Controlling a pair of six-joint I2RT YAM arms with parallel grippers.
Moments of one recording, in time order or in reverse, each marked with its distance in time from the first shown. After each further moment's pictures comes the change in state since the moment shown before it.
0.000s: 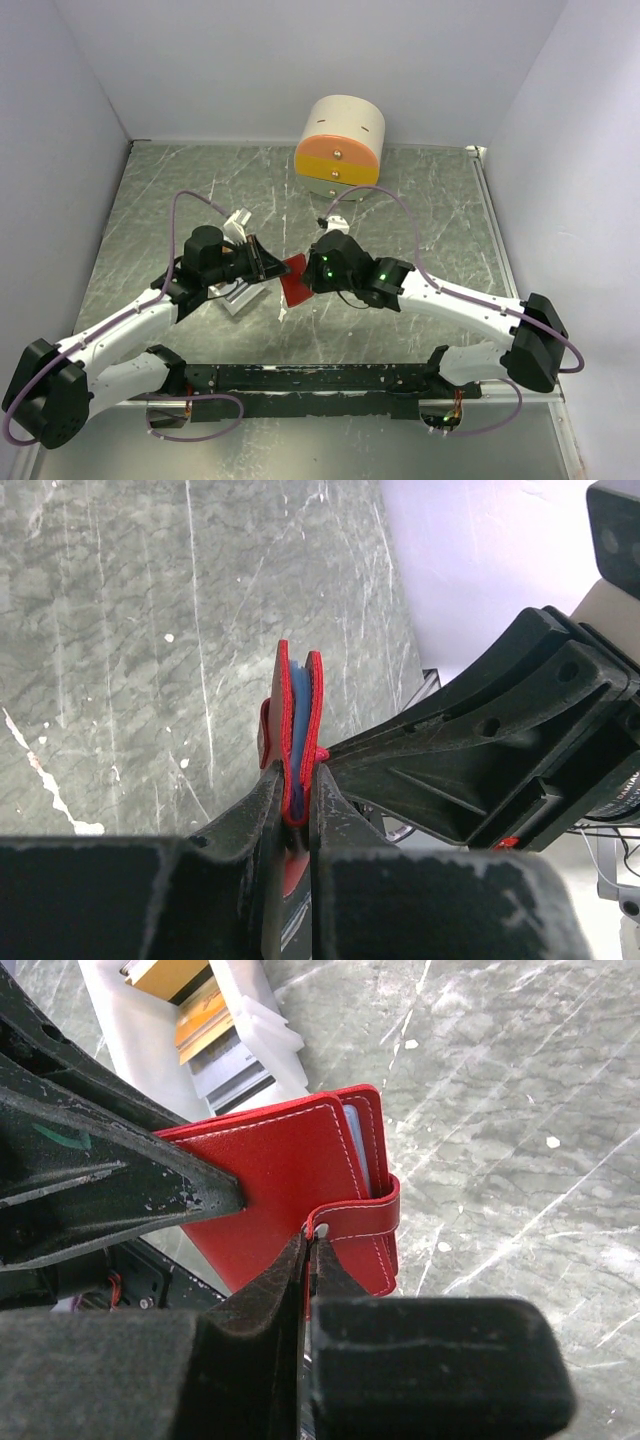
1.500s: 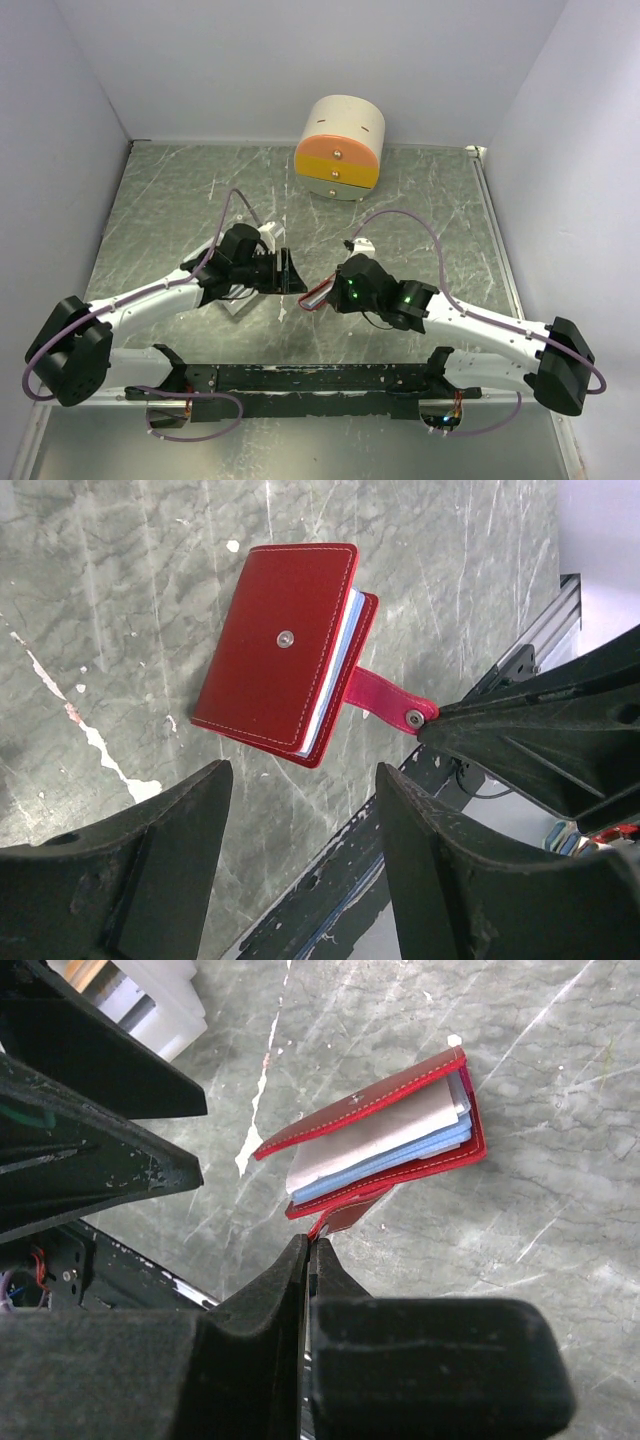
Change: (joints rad) left arm -0.126 0.234 0.135 -0.225 -0.081 0.204; right arm -0.009 -0.225 -0.270 -0.003 0.024 0.034
